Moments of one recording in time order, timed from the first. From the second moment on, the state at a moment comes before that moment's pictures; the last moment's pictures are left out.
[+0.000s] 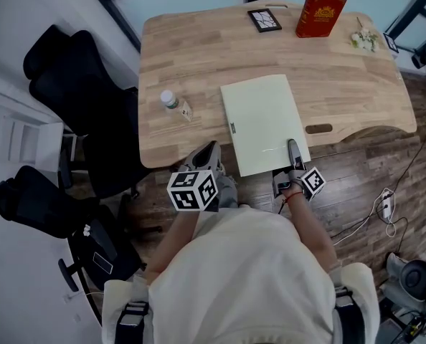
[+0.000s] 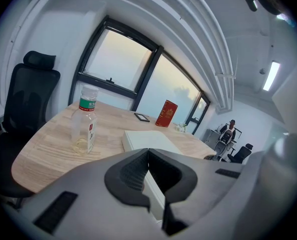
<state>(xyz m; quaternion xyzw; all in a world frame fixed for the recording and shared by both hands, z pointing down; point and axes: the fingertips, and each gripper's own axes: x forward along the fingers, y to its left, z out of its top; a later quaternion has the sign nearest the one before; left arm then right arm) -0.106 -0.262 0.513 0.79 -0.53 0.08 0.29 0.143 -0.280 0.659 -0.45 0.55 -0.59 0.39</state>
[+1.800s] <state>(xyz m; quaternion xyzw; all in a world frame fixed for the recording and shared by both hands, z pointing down) -0.085 -0.201 0.510 0.78 -0.54 0.06 0.30 0.166 -0.213 0.635 -0.41 0.58 -0.59 0.38</state>
